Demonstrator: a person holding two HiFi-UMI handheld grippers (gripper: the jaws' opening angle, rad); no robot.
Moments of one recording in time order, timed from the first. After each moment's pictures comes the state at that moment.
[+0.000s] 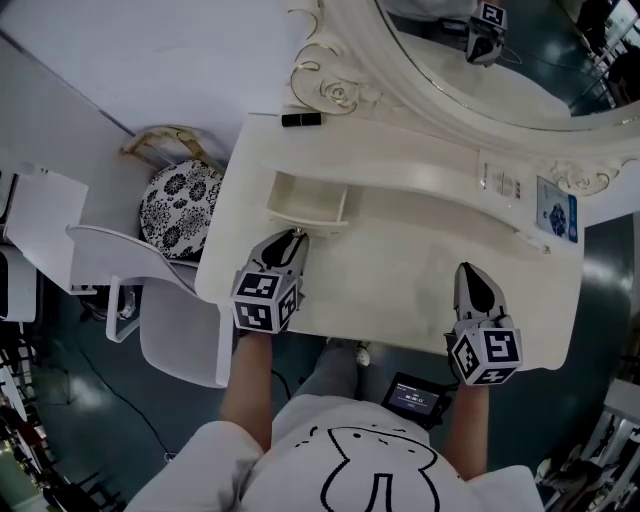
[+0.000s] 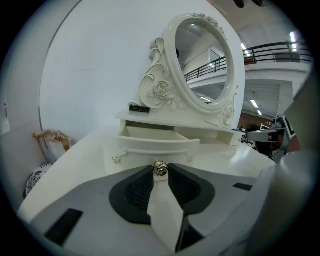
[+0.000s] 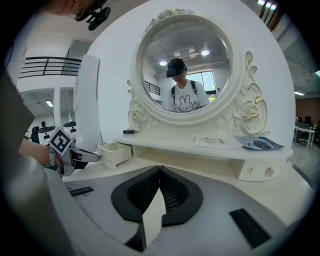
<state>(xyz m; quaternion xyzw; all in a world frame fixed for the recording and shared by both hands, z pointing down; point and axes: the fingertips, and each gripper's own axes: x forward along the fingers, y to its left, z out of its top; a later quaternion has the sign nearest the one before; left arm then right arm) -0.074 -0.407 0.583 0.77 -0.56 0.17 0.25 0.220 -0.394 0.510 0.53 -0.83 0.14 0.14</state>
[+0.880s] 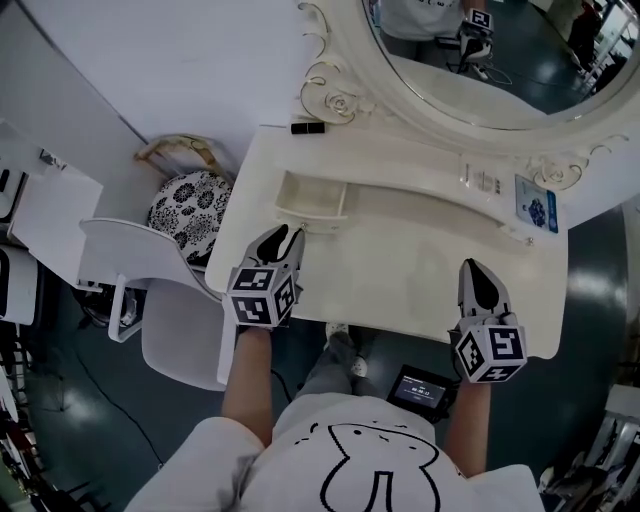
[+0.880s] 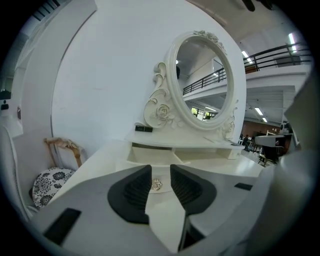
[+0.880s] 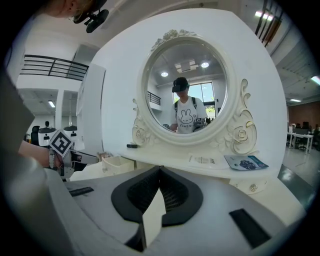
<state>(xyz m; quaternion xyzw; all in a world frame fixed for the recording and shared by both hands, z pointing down) -0.085 -0.384 0.523 0.76 -0.60 0.12 0.22 0.229 -0.361 0.445 0.54 -0.83 0.09 0.10</state>
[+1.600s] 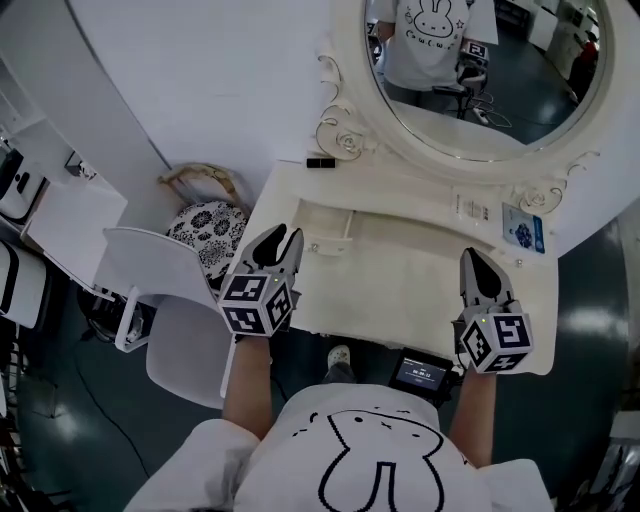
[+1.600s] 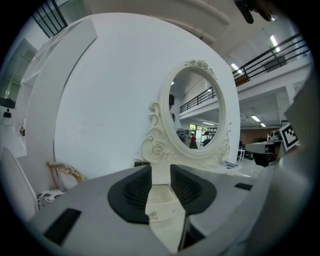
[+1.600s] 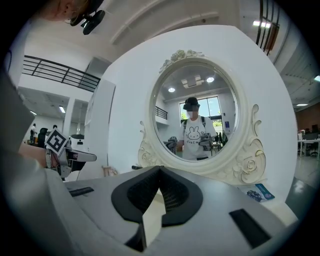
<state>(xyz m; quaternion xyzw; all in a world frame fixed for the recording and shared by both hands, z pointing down) -0.093 -0.369 0.409 0.78 -0.62 0.04 0.13 0.216 -0.370 0.362 0.51 -0.86 0.03 0.04</state>
